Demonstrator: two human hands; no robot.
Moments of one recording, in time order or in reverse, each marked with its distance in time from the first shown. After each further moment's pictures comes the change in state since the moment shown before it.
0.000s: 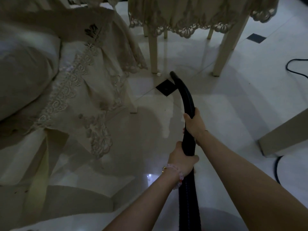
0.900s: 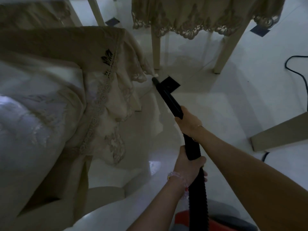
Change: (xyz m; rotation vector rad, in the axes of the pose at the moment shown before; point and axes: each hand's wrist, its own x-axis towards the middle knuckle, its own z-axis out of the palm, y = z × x) left_hand -0.058 0.058 -0.015 -0.403 -0.138 -0.161; right_hand -0.036 -0.081 -0.007 -0.483 -0.247 -0.060
